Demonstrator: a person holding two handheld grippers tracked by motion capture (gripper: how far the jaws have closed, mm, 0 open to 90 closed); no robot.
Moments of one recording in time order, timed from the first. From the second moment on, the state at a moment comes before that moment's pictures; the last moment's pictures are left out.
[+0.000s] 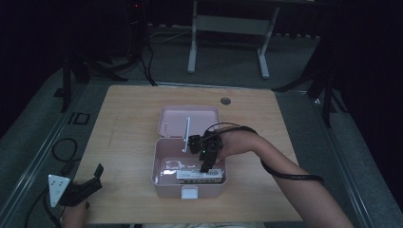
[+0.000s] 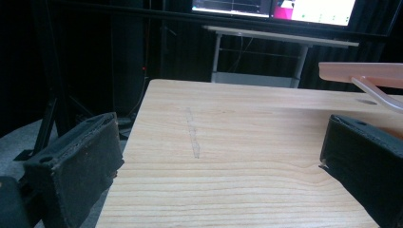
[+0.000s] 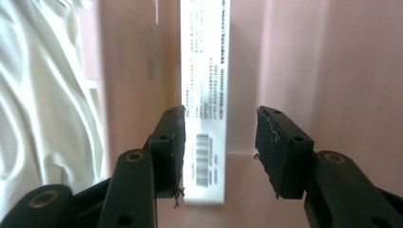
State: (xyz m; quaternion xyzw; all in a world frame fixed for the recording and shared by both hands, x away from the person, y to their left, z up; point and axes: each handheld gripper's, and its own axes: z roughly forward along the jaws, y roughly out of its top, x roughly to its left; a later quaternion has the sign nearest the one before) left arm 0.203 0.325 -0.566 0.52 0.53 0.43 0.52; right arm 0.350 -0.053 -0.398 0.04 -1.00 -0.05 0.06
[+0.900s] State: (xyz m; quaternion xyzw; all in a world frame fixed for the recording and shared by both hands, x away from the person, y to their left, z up) left arm 0.203 0.324 -0.566 0.52 0.53 0.44 0.51; right arm 0.397 -0.224 -0.376 -0.11 -0.94 -0.31 -0.03
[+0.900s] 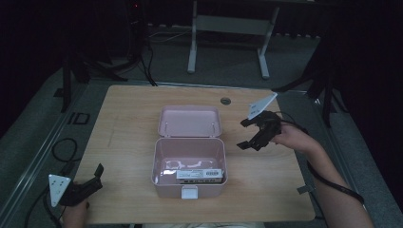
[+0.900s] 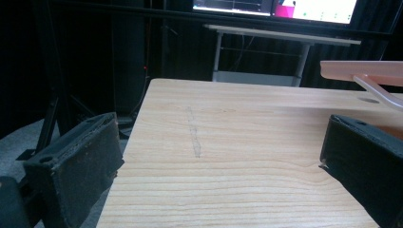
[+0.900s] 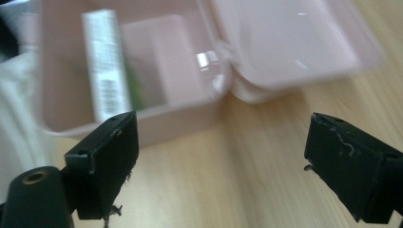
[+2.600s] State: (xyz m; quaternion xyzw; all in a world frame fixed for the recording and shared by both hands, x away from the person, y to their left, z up) left arm 0.203 0.324 -0.566 0.52 0.53 0.43 0.51; right arm 0.388 -0.349 -0.542 -0.49 -0.70 -0.43 -0.30
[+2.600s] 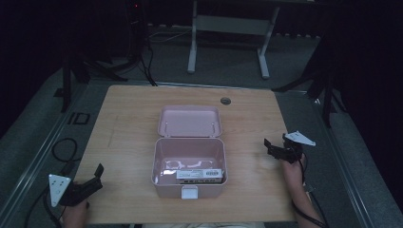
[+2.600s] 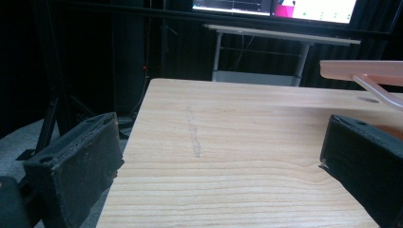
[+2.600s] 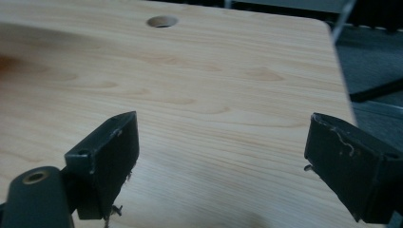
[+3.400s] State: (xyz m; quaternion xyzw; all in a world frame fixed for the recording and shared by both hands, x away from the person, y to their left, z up) left arm 0.203 0.324 -0.566 0.52 0.53 0.43 0.51; right arm 0.383 -0.385 -0.541 -0.60 -0.60 -0.46 -0.27
